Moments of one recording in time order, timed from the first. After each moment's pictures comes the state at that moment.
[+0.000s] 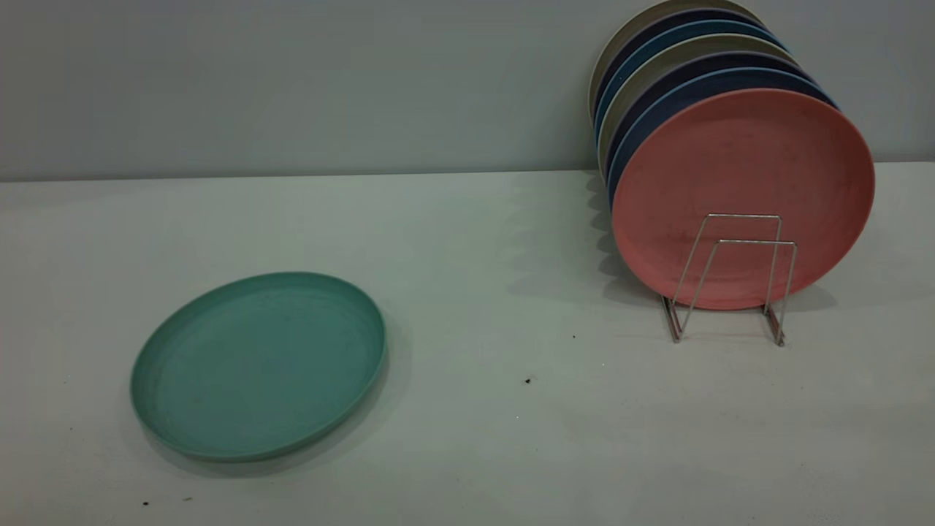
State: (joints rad) left arm -0.02 -0.02 -0.49 -0.10 1.15 0.13; right arm 0.03 -0.02 -0.47 -0.04 1.13 0.00
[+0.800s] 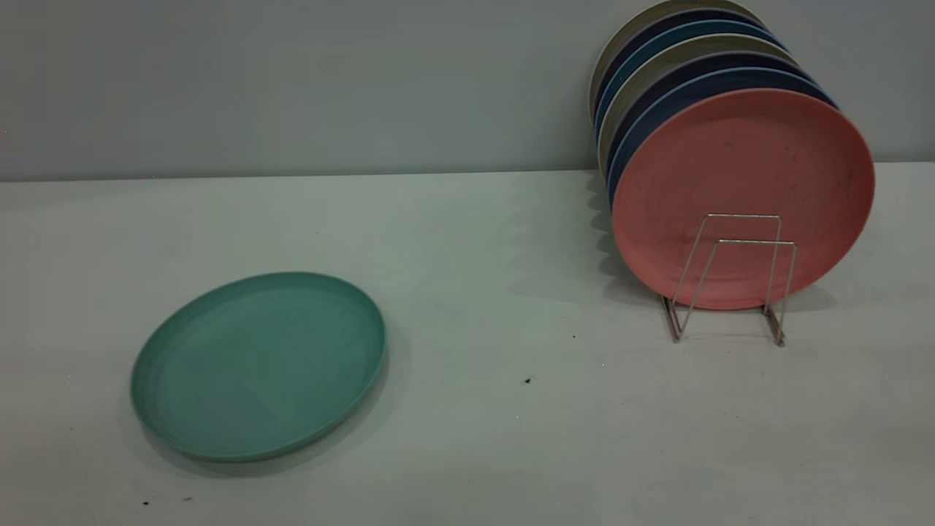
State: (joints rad) left arm -0.02 0.32 -0.62 -0.05 0.97 0.06; right arm 0.03 0.26 -0.57 0.03 0.97 -0.03
